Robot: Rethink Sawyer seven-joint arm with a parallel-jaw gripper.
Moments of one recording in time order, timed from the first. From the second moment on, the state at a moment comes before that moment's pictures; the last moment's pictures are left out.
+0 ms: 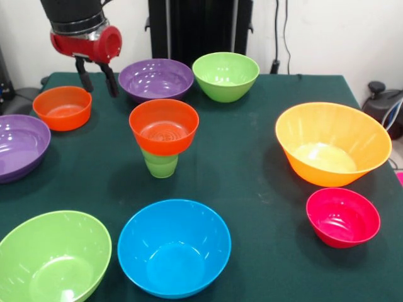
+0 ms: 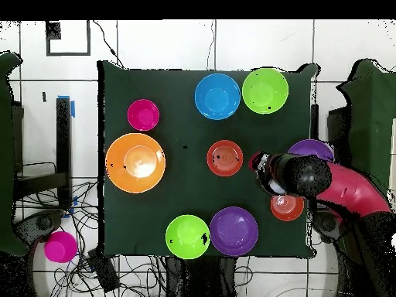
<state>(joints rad) -0.90 -0.72 0.45 1.74 -0.34 0.70 1.97</state>
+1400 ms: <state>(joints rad) -0.90 -0.75 0.44 1.61 -0.41 0.86 1.97</state>
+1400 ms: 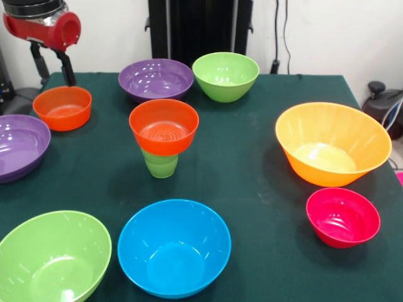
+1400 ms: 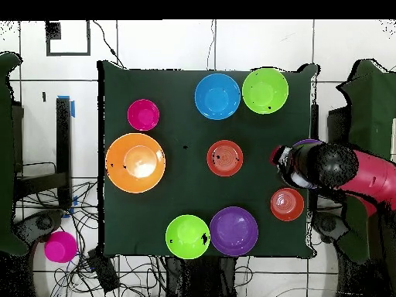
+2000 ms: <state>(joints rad) -0.91 -0.75 0.44 1.61 -0.42 0.83 1.97</state>
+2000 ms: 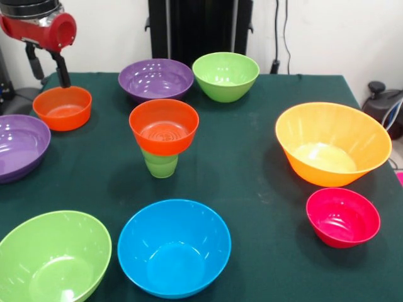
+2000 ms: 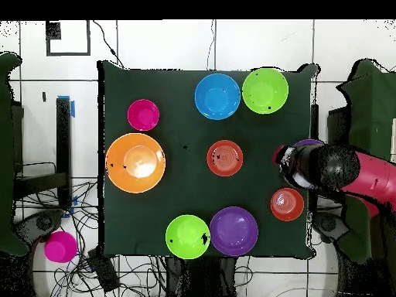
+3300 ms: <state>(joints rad) -0.94 -0.57 0.44 1.58 -0.48 0.79 1.97</state>
